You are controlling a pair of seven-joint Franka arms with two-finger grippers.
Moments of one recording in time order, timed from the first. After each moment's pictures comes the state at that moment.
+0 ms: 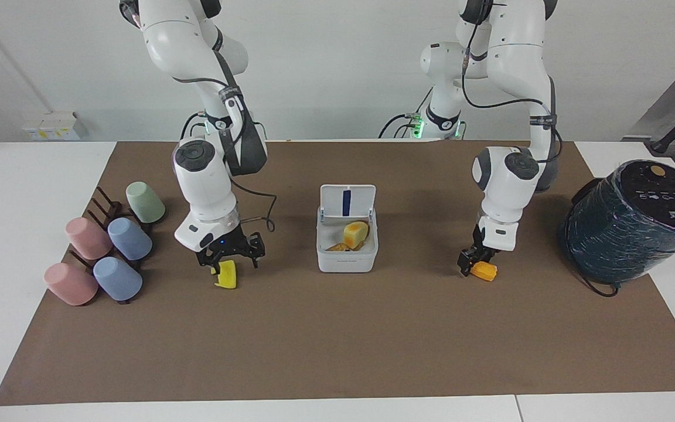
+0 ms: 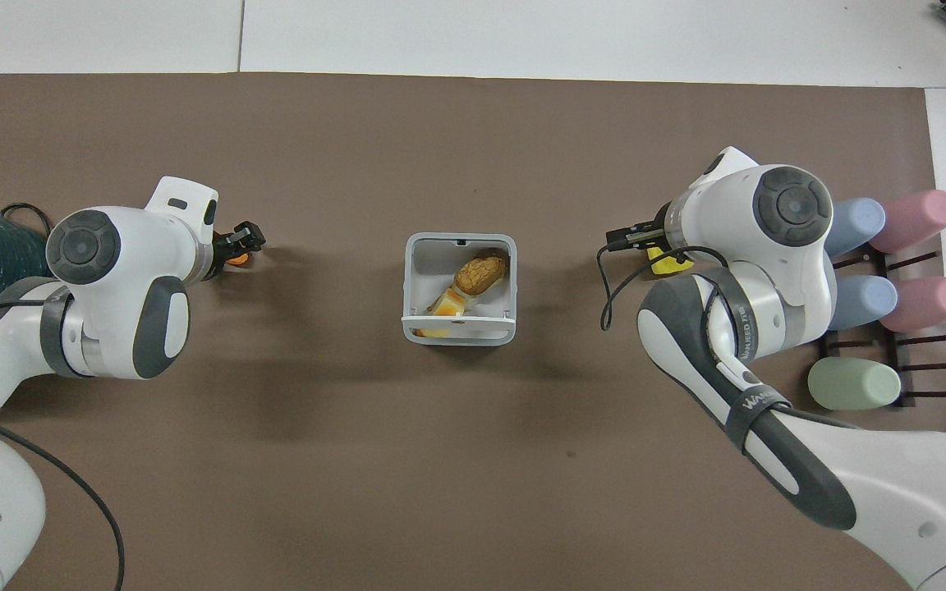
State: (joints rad) left arm -0.13 0.32 -0.03 -2.07 0.07 2.61 -0.59; right arm -0.01 0.36 0.18 -2.03 -0.10 2.63 -0.10
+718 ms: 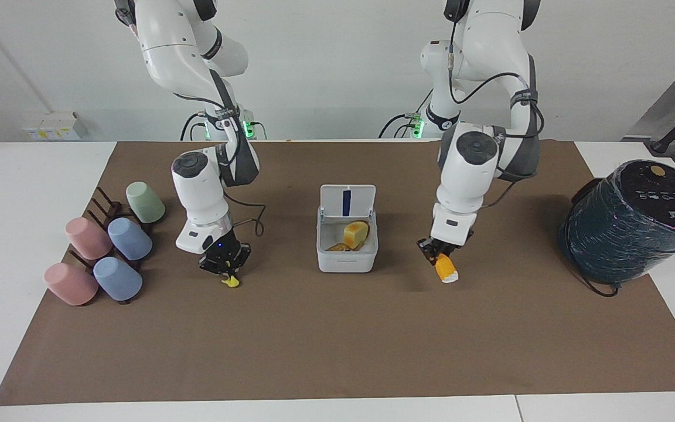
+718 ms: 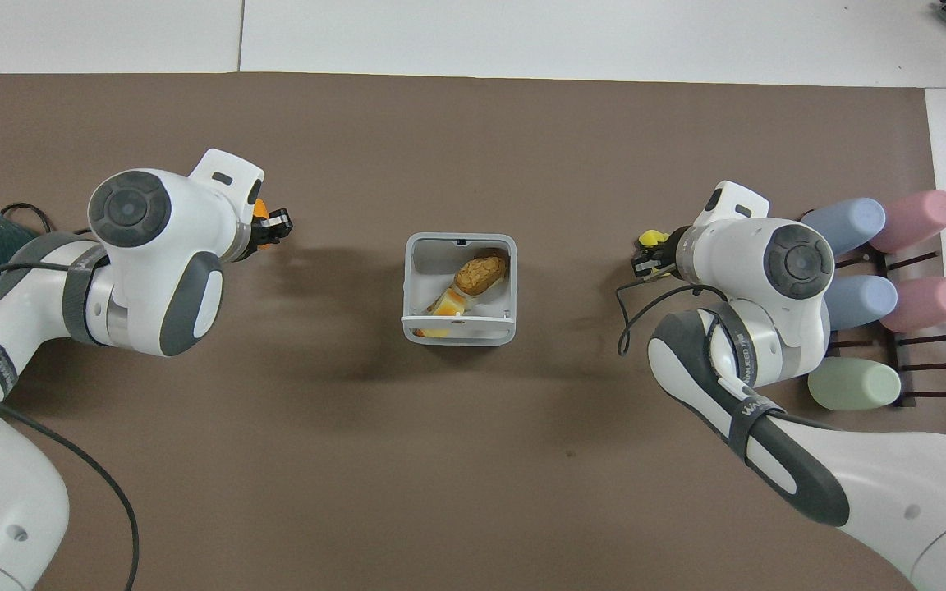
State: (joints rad) left arm -0.46 0.38 -0.04 -1.53 0.09 1.93 -0.76; right arm -0.01 0.35 0.18 -2.05 -0.10 2.66 -0.09
